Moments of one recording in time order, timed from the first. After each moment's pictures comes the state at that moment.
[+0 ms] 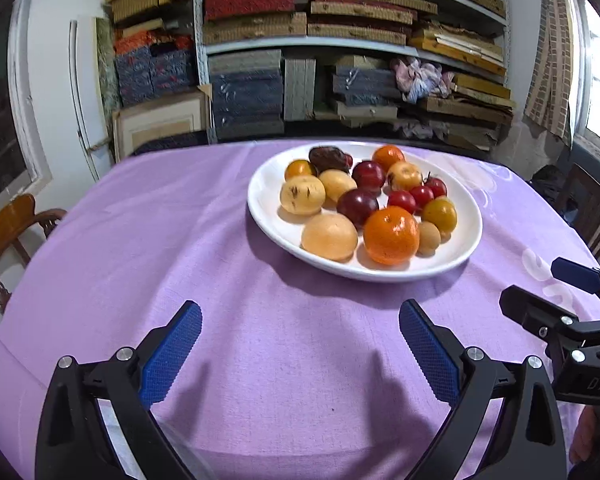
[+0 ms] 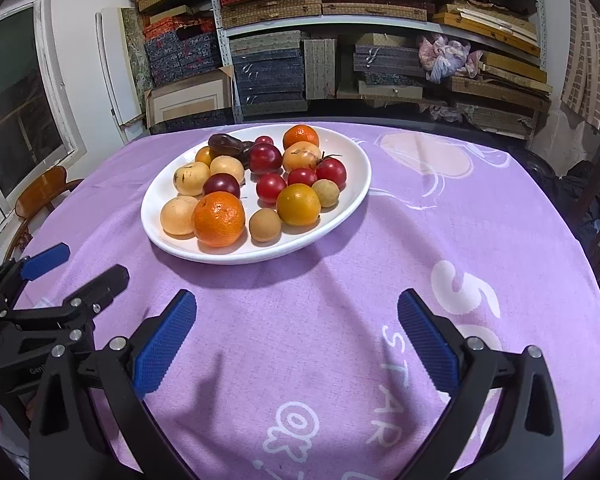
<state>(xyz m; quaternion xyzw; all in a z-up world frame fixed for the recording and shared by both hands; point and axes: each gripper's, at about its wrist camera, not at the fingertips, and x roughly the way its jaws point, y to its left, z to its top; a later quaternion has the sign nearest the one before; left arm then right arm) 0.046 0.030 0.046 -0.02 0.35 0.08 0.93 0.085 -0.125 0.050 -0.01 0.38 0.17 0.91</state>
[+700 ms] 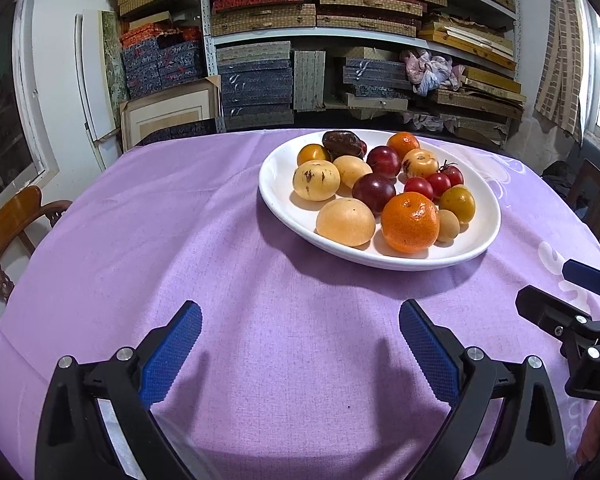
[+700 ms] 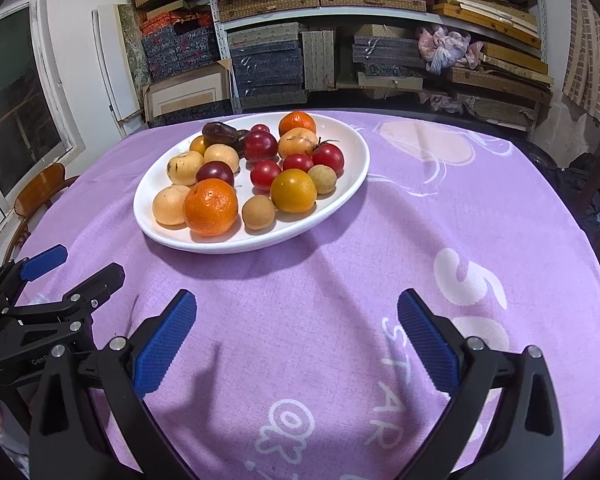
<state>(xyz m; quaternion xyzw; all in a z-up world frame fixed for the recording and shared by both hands) 0.049 0.036 0.034 -0.01 0.36 0.10 0.93 0.092 -0.126 0.036 -0.01 0.39 0.17 0.90</state>
